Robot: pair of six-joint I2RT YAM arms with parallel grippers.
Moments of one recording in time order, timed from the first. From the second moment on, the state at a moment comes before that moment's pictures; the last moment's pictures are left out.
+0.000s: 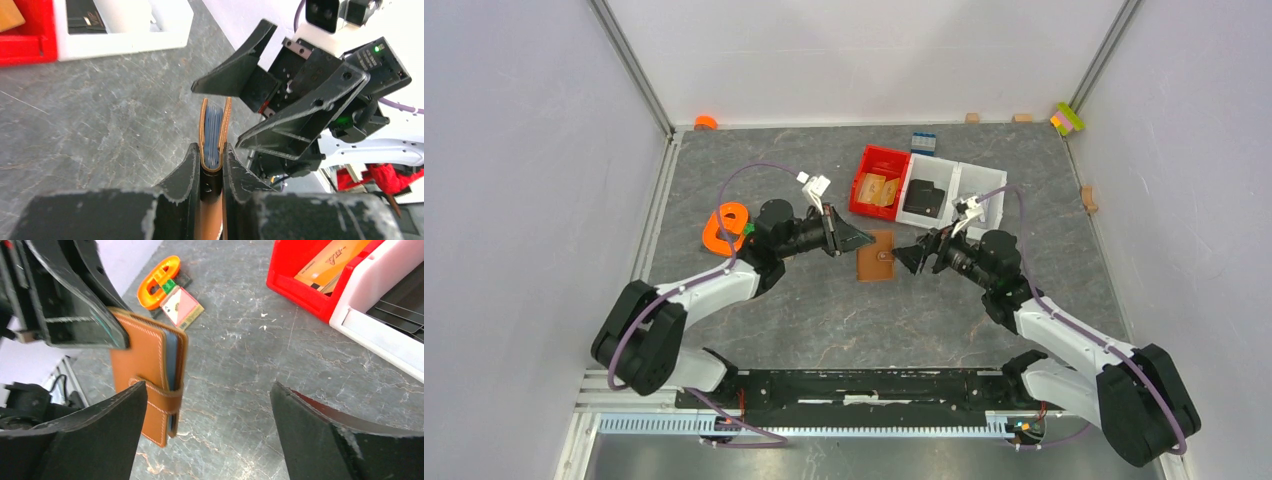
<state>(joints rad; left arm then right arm) -0.56 1.41 0.67 0.61 0.63 -0.74 0.44 1.04 0.38 0.53 -0.39 0.50</state>
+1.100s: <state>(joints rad) -0.60 1.35 0.66 0.44 0.39 -0.60 0.72 1.17 0.58 0.25 0.10 0.34</state>
